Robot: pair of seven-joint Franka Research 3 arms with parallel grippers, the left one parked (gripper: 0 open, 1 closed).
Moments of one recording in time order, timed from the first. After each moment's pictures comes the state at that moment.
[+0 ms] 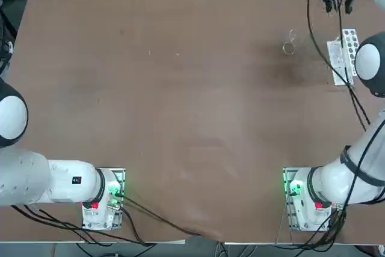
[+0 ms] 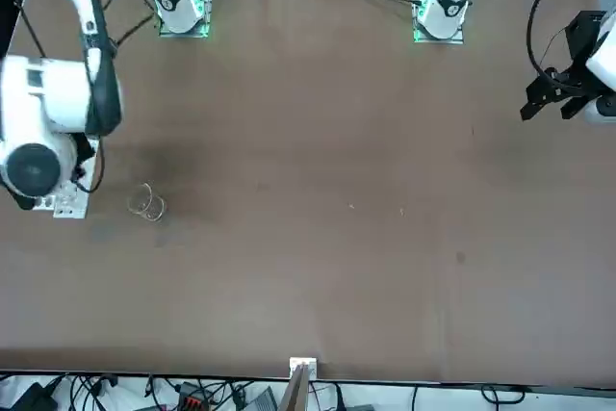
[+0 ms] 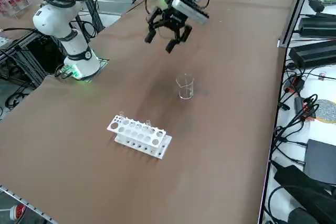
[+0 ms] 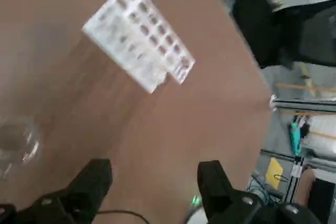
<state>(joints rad) 0.12 0.43 -0.03 -1.35 -0.40 1.28 0.92</state>
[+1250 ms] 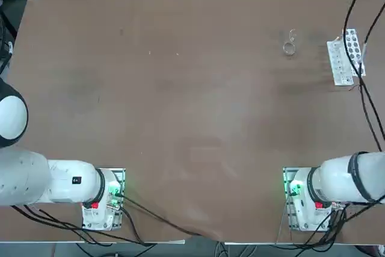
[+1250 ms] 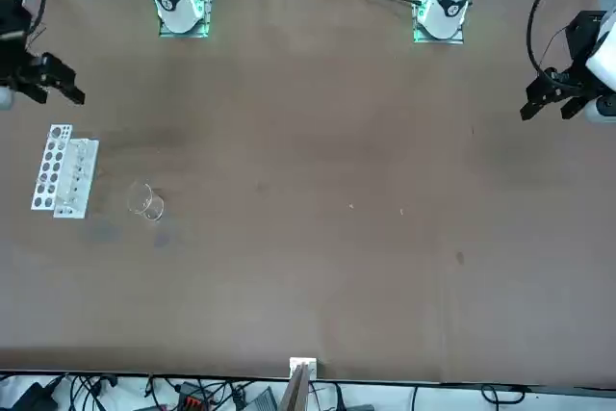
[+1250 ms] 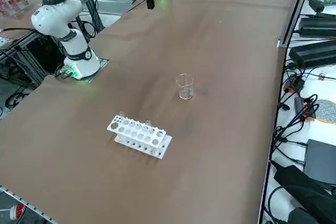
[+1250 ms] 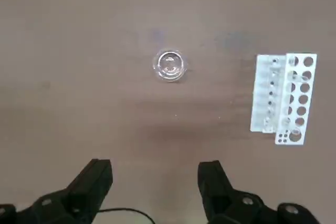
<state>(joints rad) -0.01 -0.06 -0.02 -1.66 0.02 1.56 -0.05</state>
